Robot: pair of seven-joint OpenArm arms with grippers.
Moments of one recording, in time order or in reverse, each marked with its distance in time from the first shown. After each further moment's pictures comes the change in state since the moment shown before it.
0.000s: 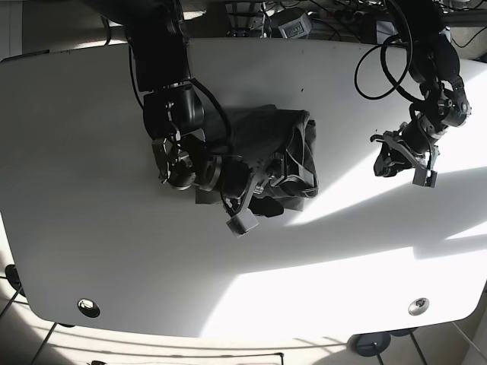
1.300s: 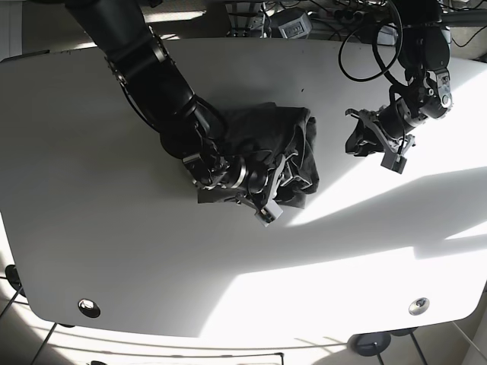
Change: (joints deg) left arm 6.1 -1.4 7.4 4.5 0.0 -0.1 -0.7; right arm 11.3 3.0 -24.8 -26.3 -9.2 -7.8 26.1
